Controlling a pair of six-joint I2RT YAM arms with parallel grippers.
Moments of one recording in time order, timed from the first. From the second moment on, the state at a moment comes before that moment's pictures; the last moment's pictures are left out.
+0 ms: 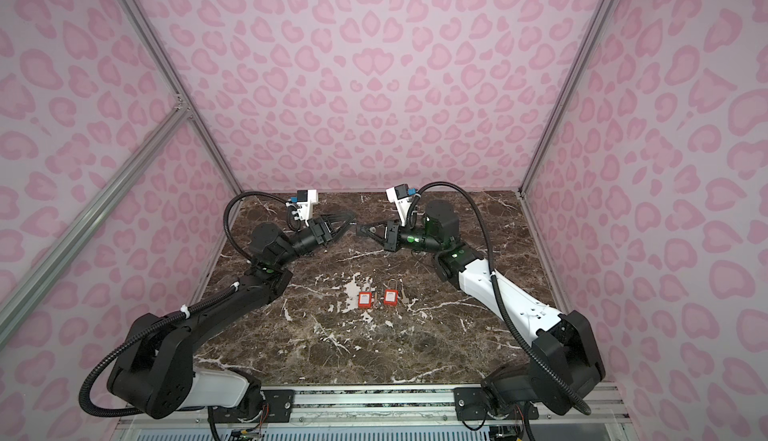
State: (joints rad) left arm -0.40 1.40 0.81 0.82 0.70 -1.21; right arm 0.52 1.41 1.06 0.26 -0.73 0.70
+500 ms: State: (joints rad) left arm -0.40 1.40 0.83 0.80 0.73 -1.21; right arm 0.50 1.42 1.05 0.34 -0.74 0.76
